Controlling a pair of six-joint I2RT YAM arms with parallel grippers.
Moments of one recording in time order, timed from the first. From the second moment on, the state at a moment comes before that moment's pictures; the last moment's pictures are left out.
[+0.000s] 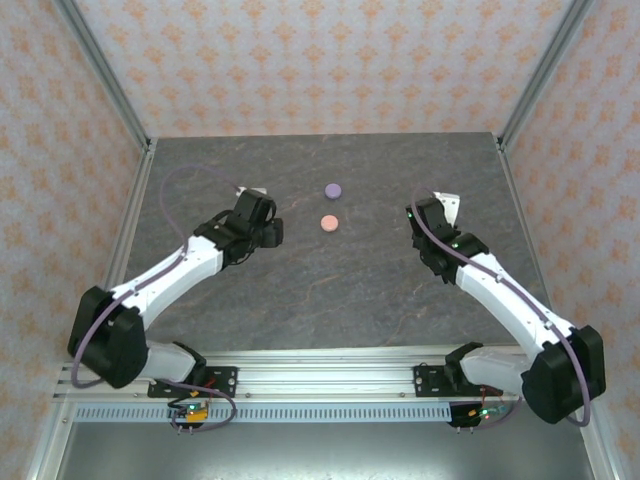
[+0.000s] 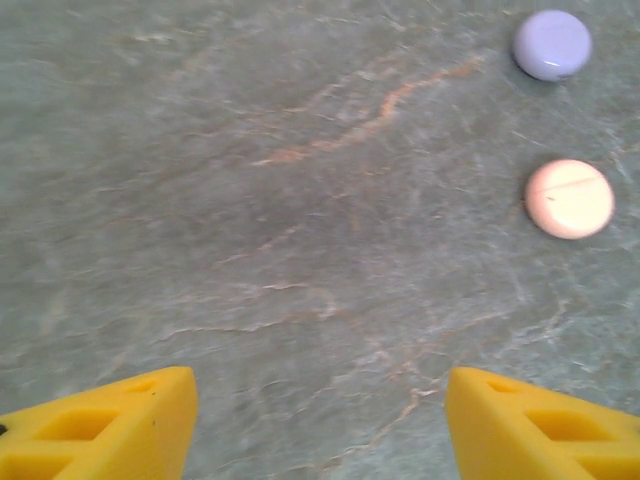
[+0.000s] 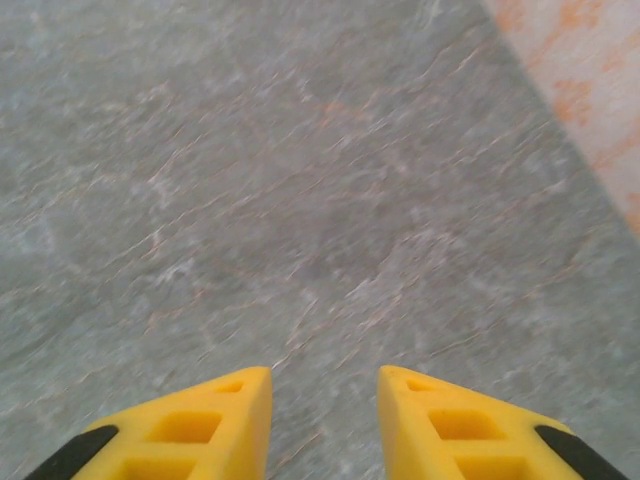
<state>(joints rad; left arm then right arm) -0.46 1.34 0.96 -0.51 -0.30 -0.41 0.43 1.14 0.87 -0.61 0.61 0.47</state>
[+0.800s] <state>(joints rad) -0.15 1.37 0.81 -0.25 -0.57 -0.22 0.07 1.21 0.68 -0.26 0.59 0.43</state>
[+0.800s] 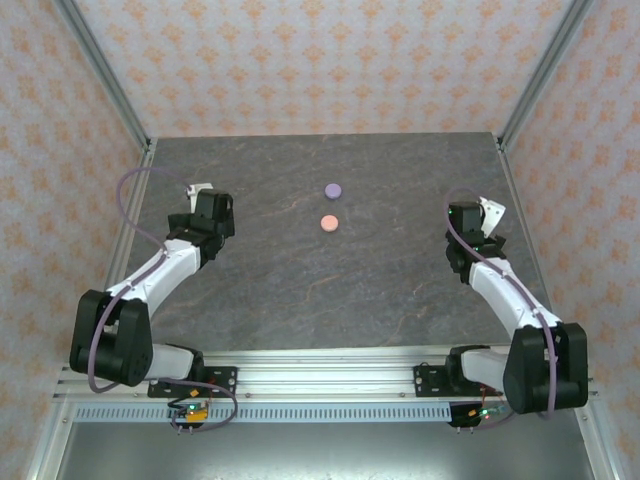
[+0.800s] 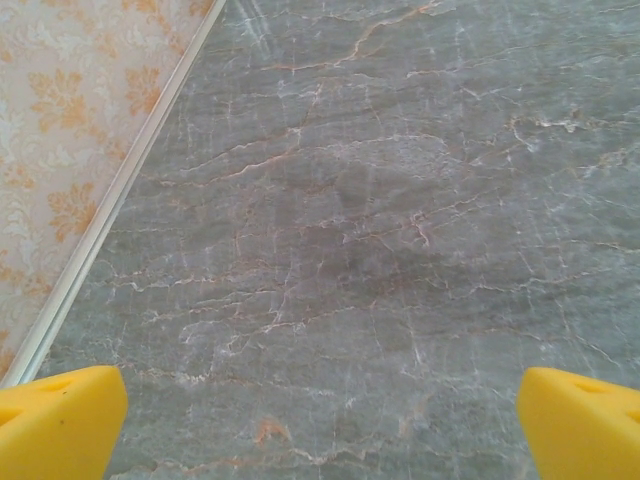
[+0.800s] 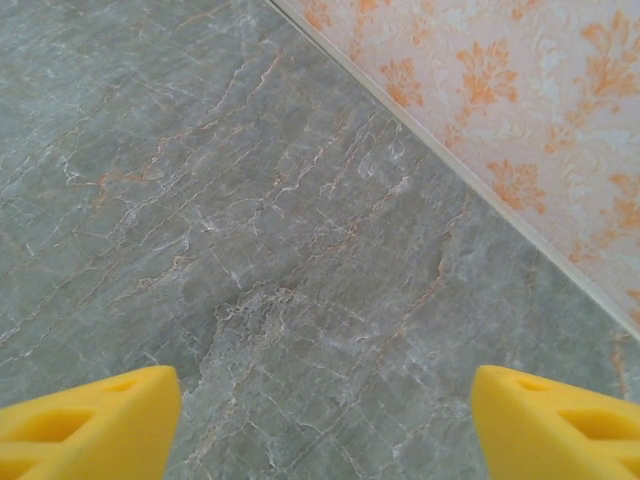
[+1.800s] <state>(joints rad) -0.04 1.44 0.45 0.52 -0.26 -0.08 -0.04 1.39 0.42 0.54 0.32 0.32</state>
